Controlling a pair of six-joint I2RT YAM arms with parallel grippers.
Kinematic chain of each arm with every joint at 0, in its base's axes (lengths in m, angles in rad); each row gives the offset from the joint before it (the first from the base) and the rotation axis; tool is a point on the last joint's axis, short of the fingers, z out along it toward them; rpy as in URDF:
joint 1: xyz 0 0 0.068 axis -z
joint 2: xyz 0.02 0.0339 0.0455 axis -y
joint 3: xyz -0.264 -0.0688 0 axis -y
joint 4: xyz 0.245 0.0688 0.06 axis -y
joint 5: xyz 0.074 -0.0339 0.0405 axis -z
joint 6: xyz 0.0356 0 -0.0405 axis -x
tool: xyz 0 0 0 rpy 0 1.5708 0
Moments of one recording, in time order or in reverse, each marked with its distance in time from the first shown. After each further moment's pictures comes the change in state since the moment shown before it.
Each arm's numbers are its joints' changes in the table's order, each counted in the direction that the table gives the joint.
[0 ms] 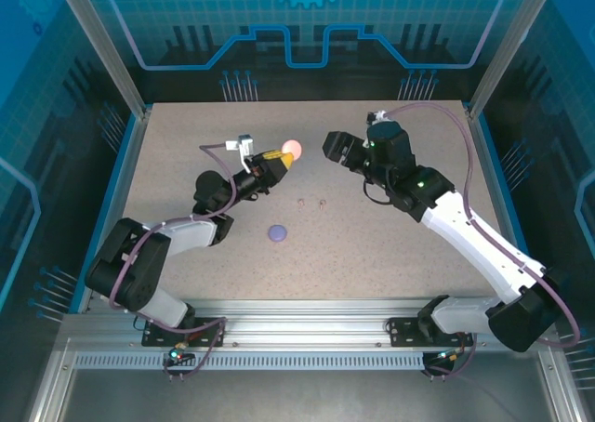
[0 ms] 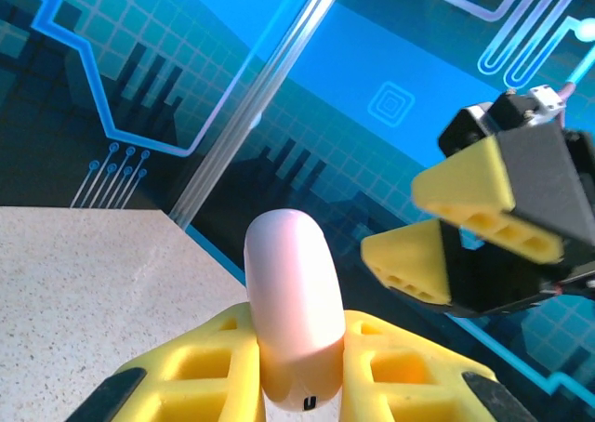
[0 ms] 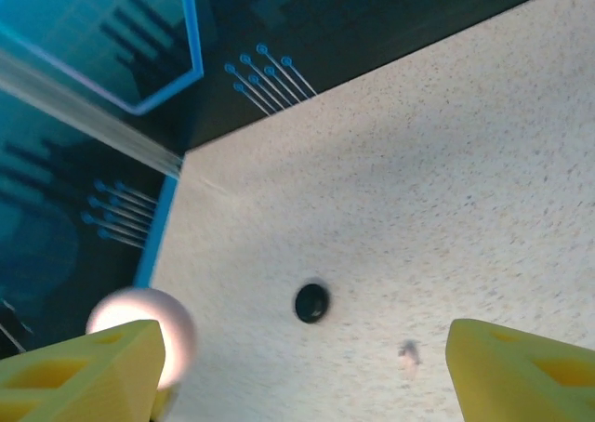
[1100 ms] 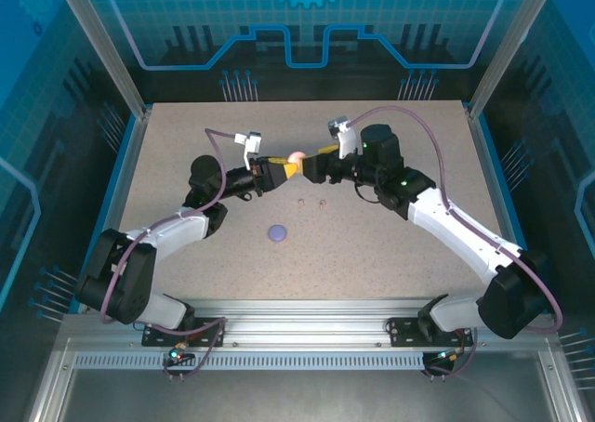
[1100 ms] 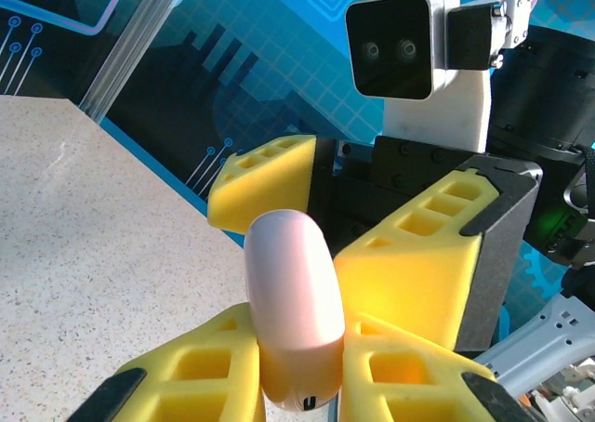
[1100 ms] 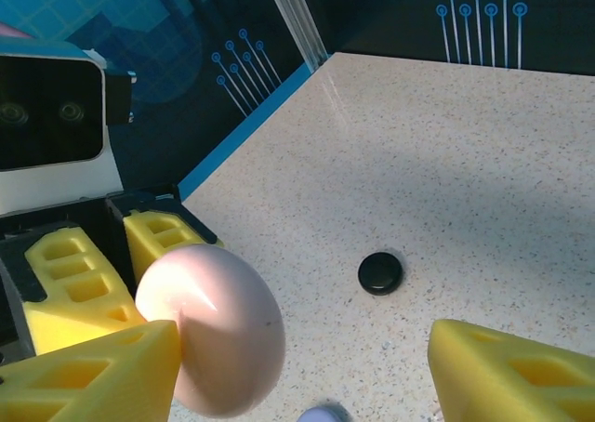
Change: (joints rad) left arm -0.035 0.078 0.084 -0.276 0.312 0.041; right arm 0.033 -0.090 -0.095 0.258 -0.438 0.412
